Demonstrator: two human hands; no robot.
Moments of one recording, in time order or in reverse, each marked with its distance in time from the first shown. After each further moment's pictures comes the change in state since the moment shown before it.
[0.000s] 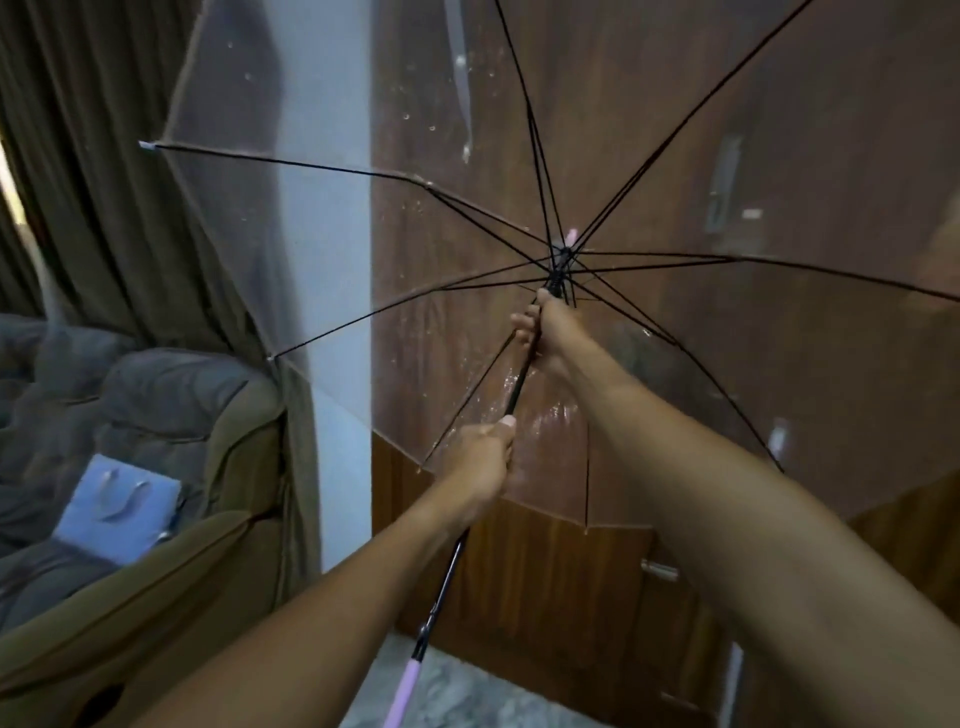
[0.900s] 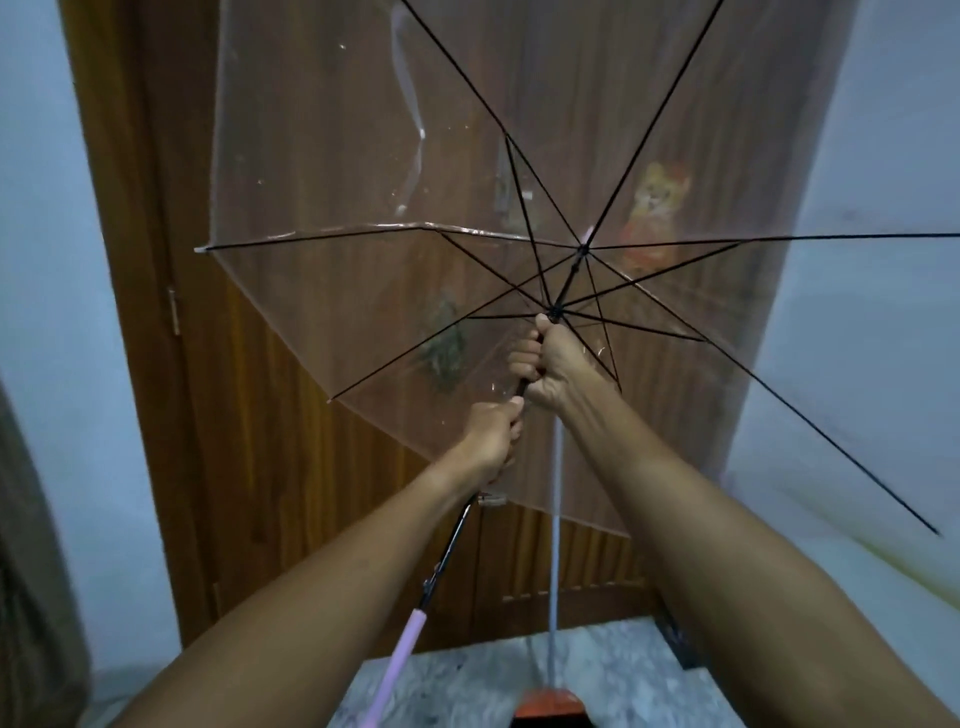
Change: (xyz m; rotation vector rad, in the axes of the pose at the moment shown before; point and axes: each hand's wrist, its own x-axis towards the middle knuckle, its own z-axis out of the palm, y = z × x) left_hand -0.008 0.009 0.042 -0.158 -0.646 -0.028; right_hand -0.100 0.010 -0.087 0.428 0.231 0.012
